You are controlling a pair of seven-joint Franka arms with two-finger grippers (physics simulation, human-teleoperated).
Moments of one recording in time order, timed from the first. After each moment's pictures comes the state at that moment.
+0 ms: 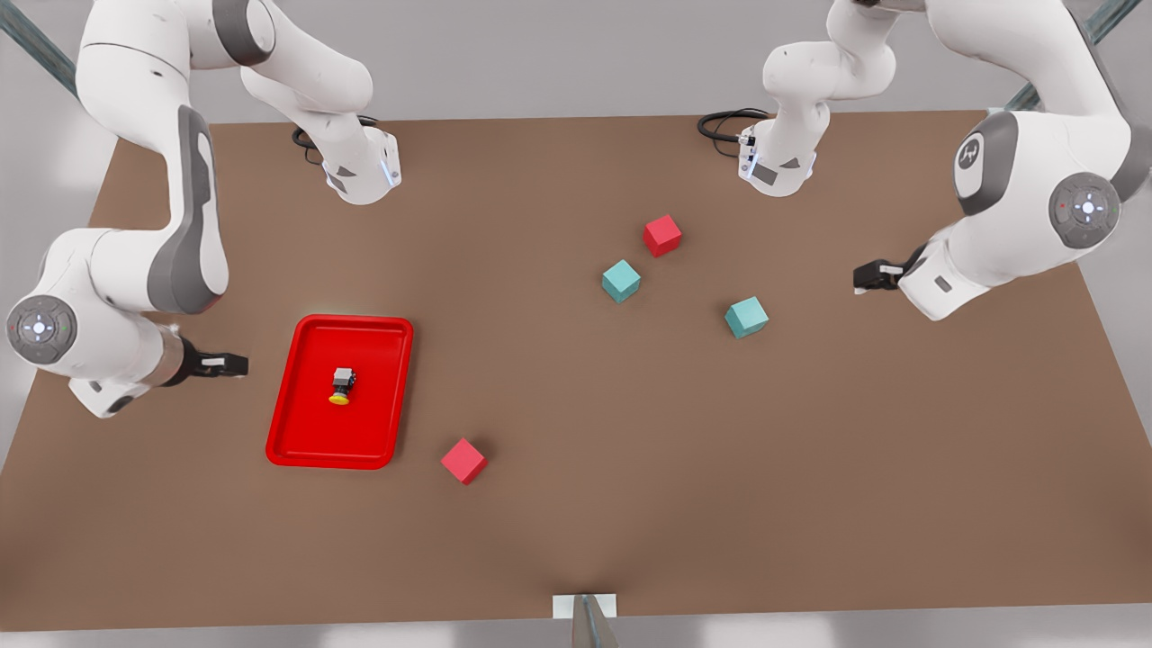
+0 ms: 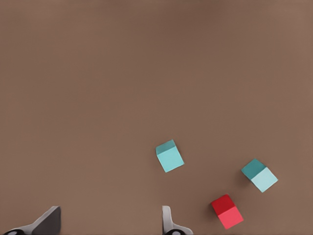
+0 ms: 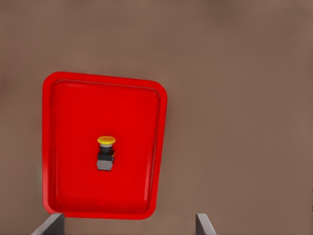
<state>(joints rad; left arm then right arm) -0.02 0.13 -0.08 -1.50 -0.04 1.45 0.01 -0.18 0.33 0.16 -1.45 -0.14 1.67 -0.03</state>
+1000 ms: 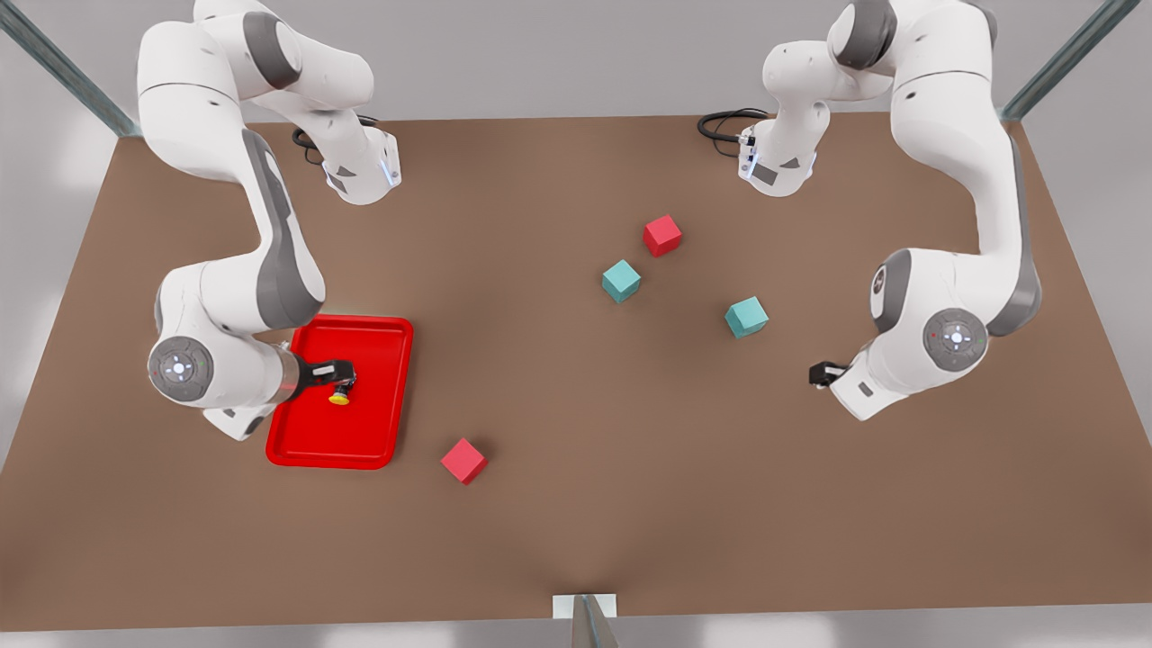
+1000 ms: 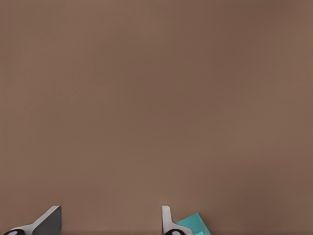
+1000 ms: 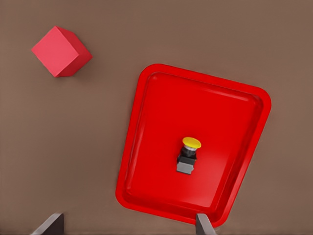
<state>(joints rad) -0.06 0.42 -0.10 -1.48 0.11 1.77 -0.01 -0.01 0.47 0.21 -1.34 -0.03 1.54 0.03</state>
